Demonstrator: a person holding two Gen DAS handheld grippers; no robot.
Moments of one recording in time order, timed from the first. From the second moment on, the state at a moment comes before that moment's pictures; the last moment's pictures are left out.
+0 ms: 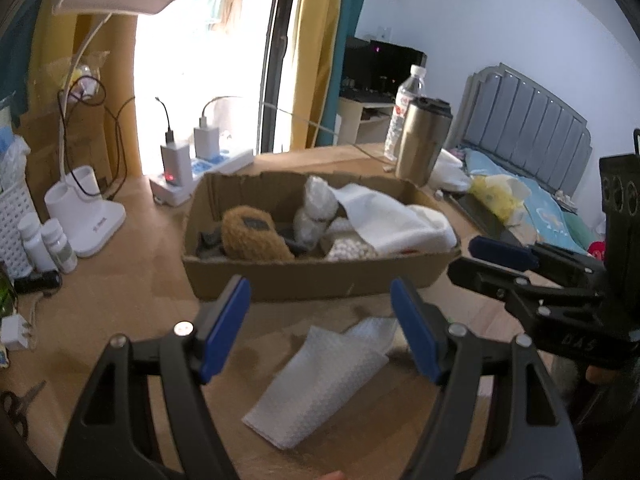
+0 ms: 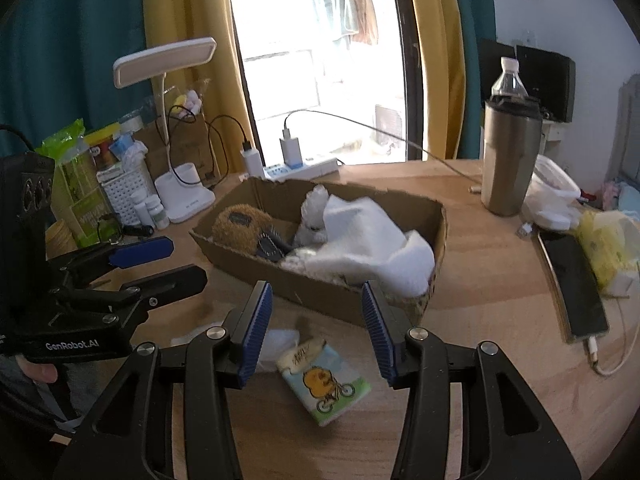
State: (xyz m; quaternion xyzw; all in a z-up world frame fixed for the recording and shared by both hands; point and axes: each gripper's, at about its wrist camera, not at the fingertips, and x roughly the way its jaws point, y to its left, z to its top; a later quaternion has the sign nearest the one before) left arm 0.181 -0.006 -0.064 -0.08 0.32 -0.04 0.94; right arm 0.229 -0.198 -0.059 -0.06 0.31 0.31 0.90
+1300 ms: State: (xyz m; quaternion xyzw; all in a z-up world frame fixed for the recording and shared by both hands) left arm 0.186 -0.025 -0.128 -0.07 0.41 -0.05 0.91; right arm 0.242 -0.193 -0.124 -0.07 0.40 0.31 0.86
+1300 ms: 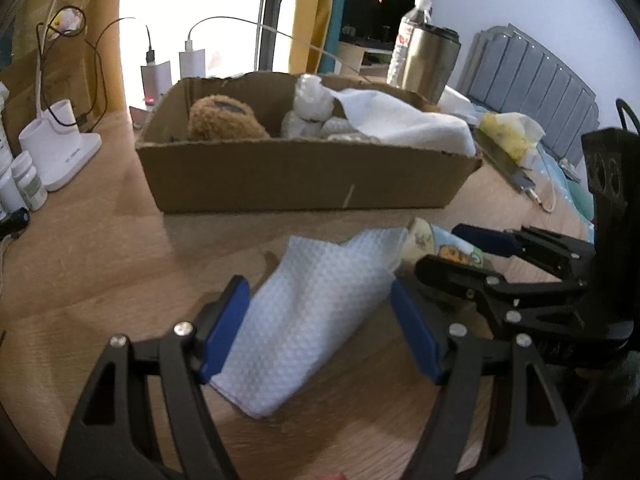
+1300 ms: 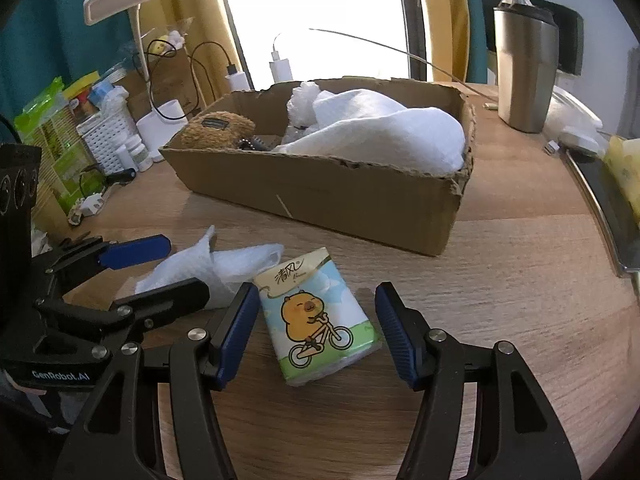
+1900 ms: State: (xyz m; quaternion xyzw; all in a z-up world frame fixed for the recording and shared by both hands) left arm 0.198 -0.041 -0.140 -0.04 0.44 -0.03 0.90; right arm 0.245 -0.211 -0.120 -0.05 0.38 0.31 0.87
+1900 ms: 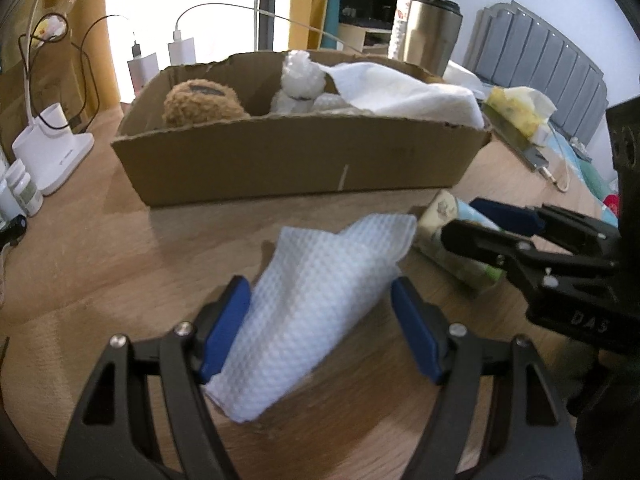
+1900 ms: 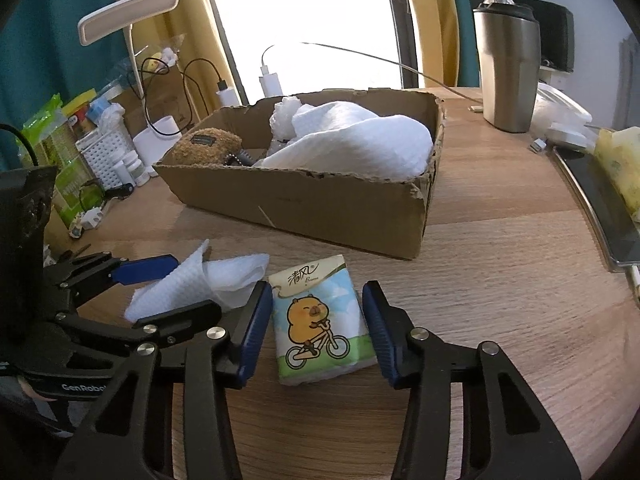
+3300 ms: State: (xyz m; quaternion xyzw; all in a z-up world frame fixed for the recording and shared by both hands) left arm 0.181 -0.045 -0.126 -0.03 0.41 -0.06 0.91; right arm 0.239 -0.191 -0.130 -0.11 0.39 0.30 0.86
